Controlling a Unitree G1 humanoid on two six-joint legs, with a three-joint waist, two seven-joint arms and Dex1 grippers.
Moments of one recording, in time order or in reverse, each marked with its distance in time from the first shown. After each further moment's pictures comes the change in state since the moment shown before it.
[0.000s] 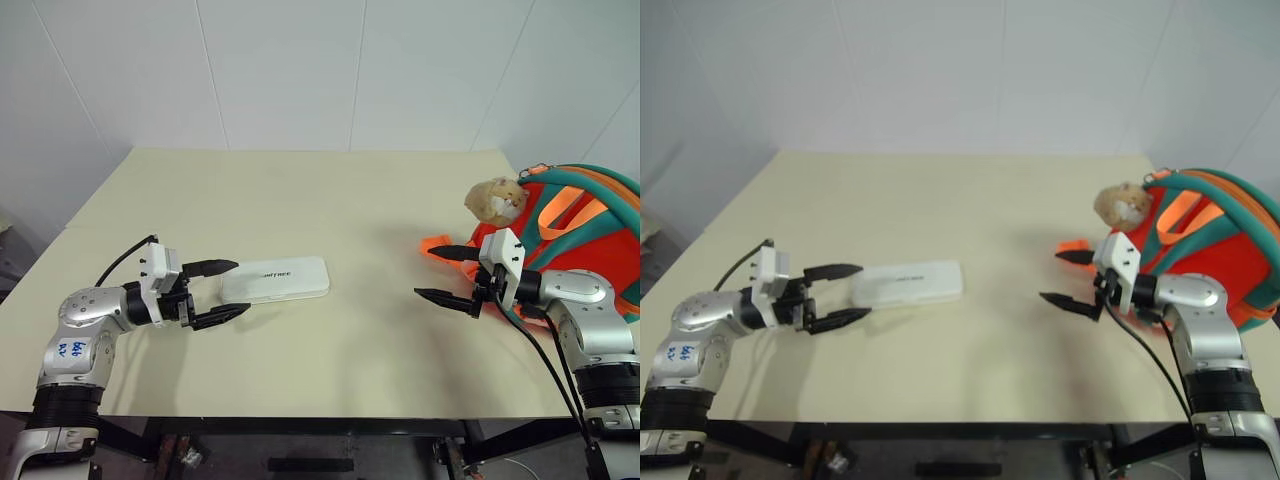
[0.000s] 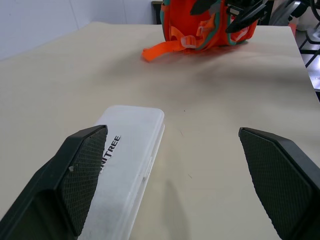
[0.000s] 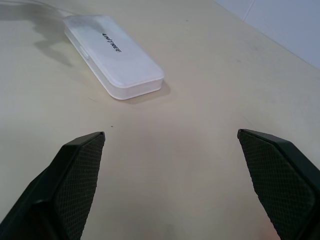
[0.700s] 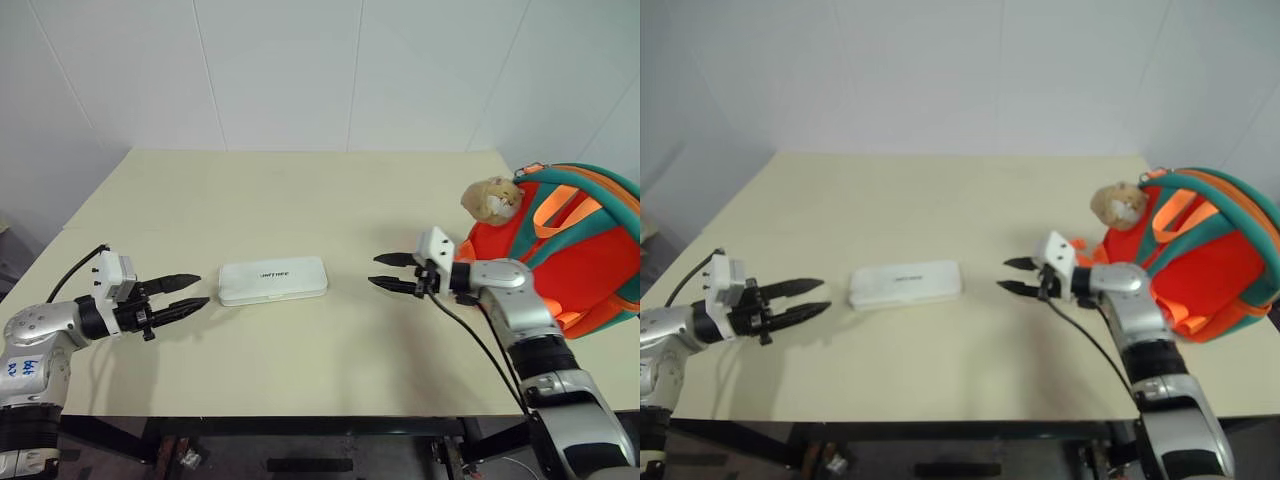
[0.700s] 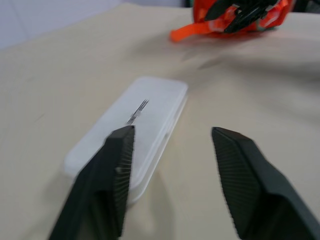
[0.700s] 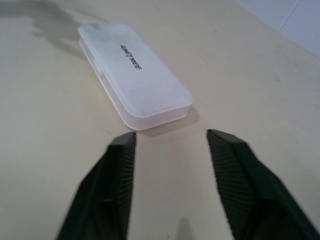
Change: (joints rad) left arm 0.138 0.096 0.147 0.035 0.002 0.040 0.055; right arm -0.237 0.235 0.180 0.299 -0.182 -0.115 -0.077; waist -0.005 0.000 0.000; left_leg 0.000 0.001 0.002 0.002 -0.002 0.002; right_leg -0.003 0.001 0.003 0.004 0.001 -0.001
